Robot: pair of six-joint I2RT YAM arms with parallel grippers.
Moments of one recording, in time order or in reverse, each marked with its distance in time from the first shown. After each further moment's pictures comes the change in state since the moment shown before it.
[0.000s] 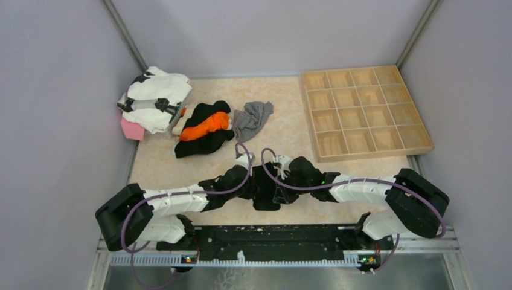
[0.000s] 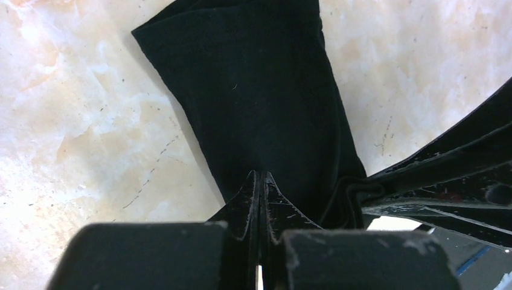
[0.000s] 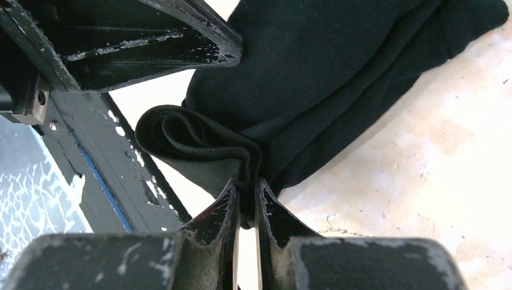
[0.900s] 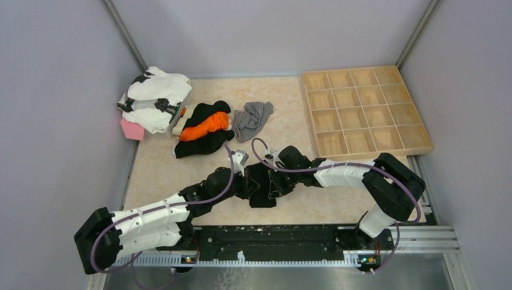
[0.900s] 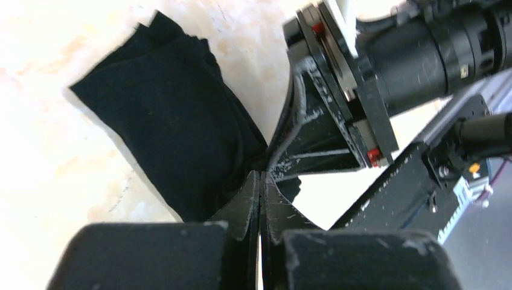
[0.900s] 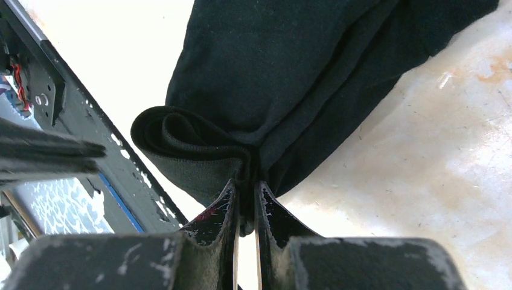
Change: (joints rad) left arm 0.000 -0.309 -0.060 -0.010 0.048 0.058; right arm -0.061 0.217 0.217 -0.171 -0.094 0.017
